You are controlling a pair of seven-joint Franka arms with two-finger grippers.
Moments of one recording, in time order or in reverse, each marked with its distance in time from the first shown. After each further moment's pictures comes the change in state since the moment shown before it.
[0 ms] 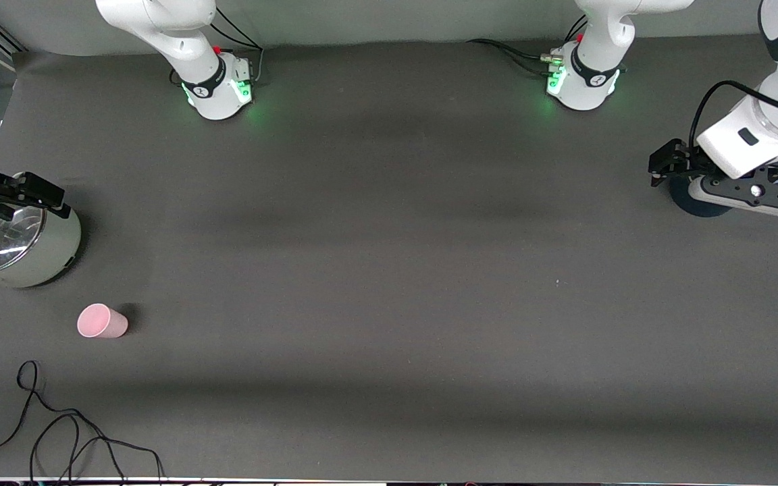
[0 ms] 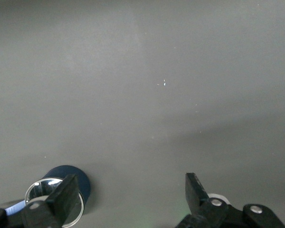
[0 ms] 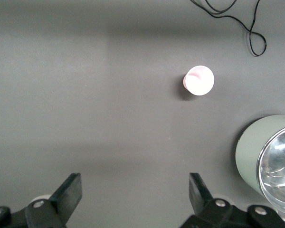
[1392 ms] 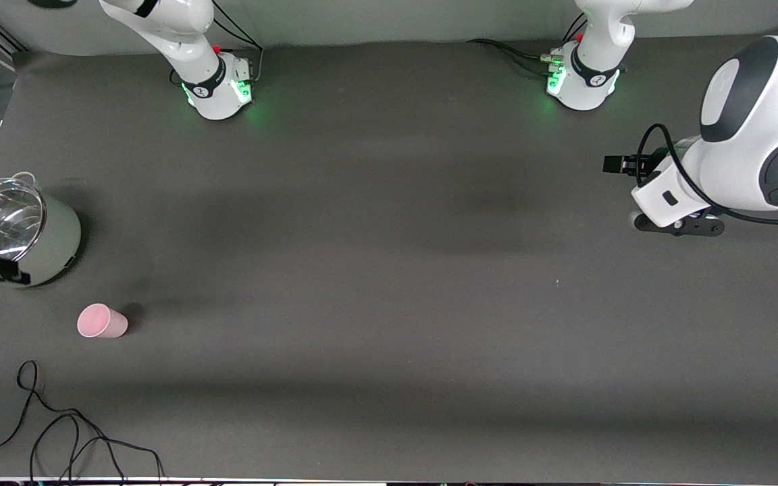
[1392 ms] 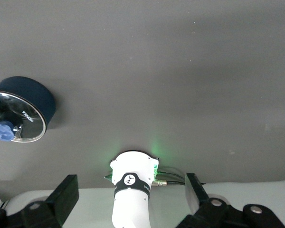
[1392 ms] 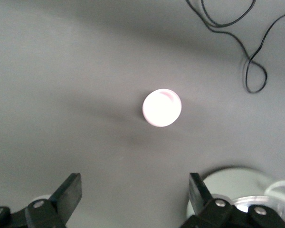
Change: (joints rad) left arm -0.005 0.229 -0.075 0.151 -0.027 -0.395 -0.236; right arm -0.190 0.388 -0.029 0.326 0.079 -0.058 -0.462
